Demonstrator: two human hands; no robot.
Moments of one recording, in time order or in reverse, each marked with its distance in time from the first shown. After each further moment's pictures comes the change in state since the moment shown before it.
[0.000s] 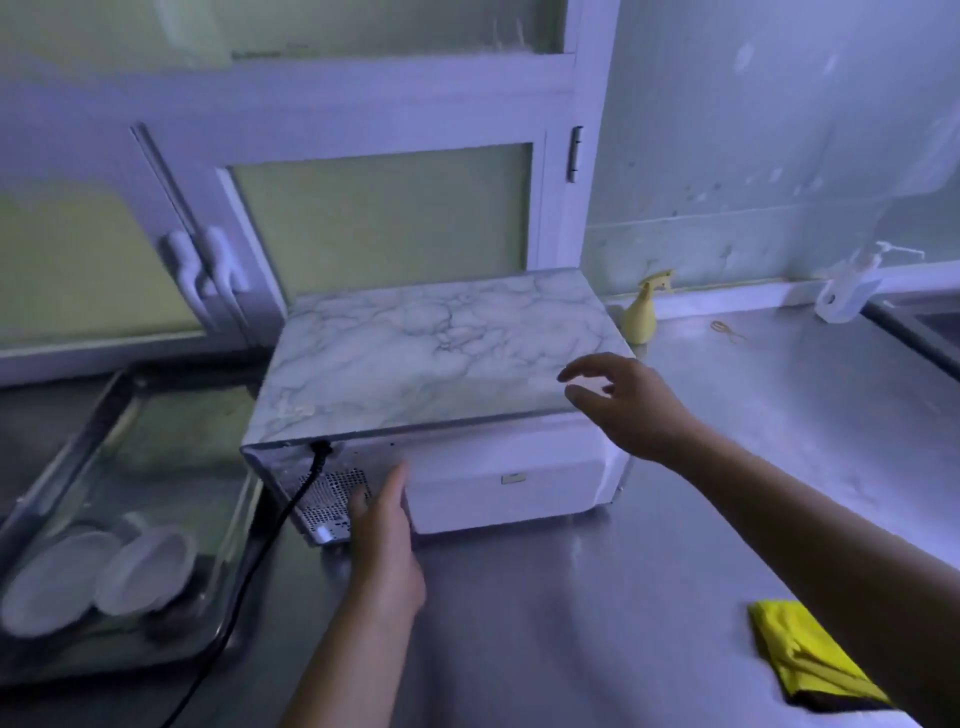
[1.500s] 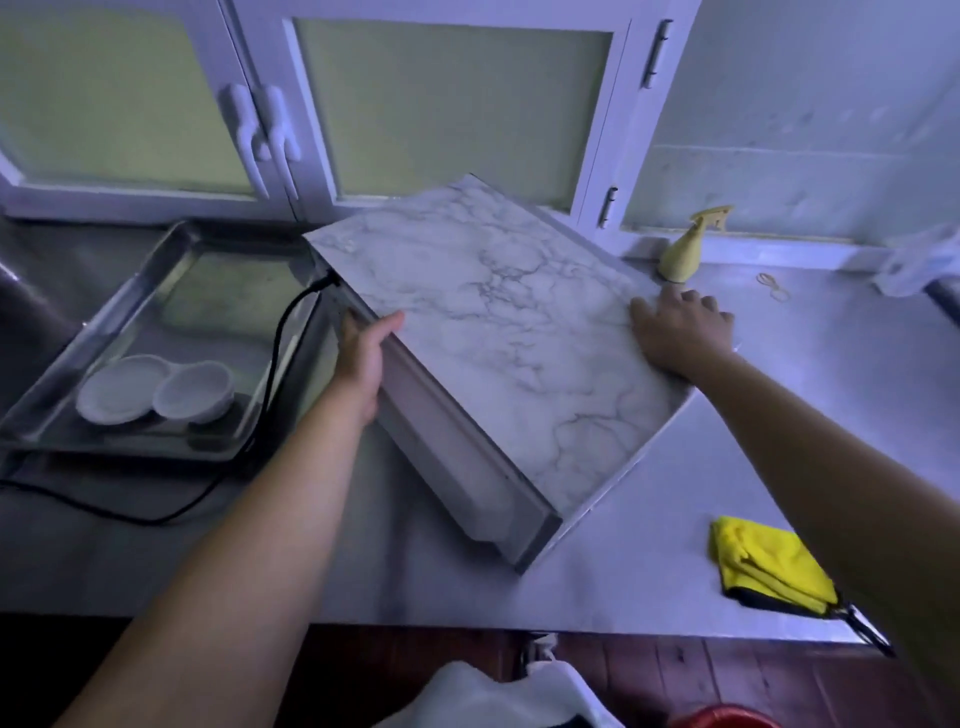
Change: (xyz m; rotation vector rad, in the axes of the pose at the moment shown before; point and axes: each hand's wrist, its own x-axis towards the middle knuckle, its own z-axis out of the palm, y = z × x) left_hand 0.044 0.024 -0.041 0.110 -0.246 0.216; right_hand 0.015 0.076 0.001 -0.691 0.022 0.273
